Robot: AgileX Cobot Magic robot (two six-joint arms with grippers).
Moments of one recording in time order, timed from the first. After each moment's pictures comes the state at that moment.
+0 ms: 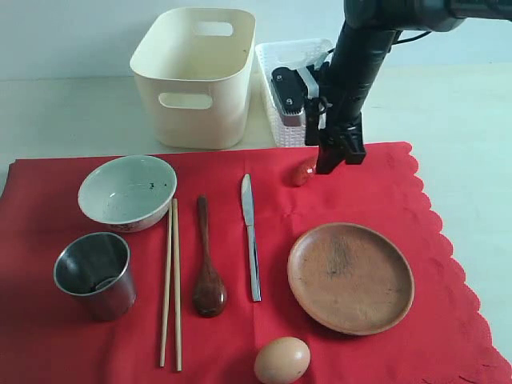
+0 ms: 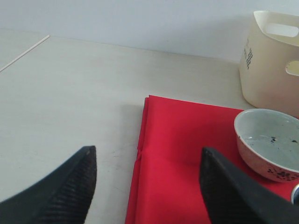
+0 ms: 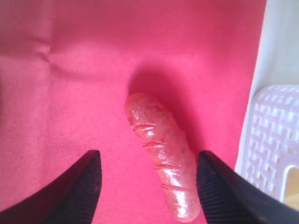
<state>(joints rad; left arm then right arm) 0.08 0.01 0.00 0.06 0.36 -0.14 0.35 2.24 -1.76 0.19 1.11 -1.45</state>
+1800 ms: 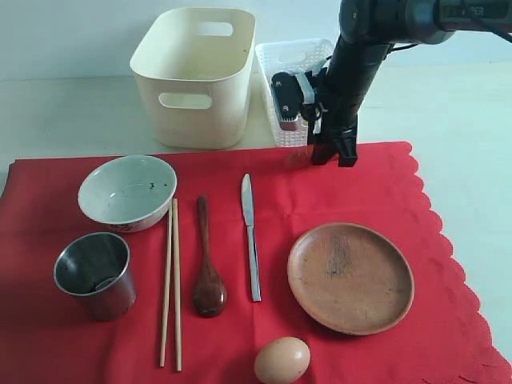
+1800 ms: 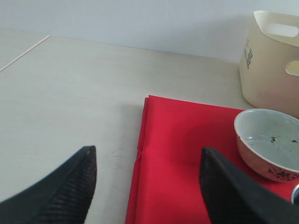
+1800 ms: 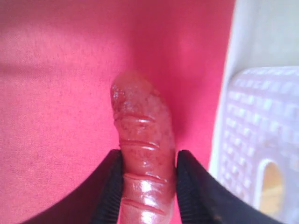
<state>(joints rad) 0.08 0.01 0.00 0.06 0.36 -0.14 0.35 2.27 -1.76 0.14 1.00 -1.39</state>
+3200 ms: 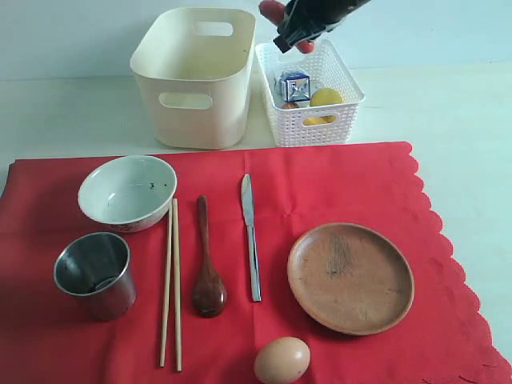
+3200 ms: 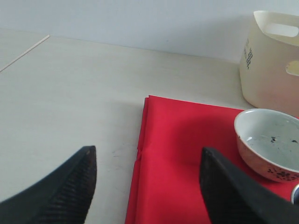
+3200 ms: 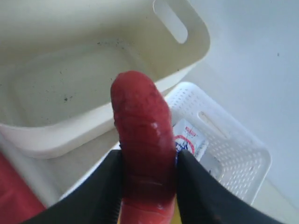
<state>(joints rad) 0.08 0.01 0.00 0.06 0.36 -0.14 0.32 2.08 -1.76 0.38 0.55 -0.84</state>
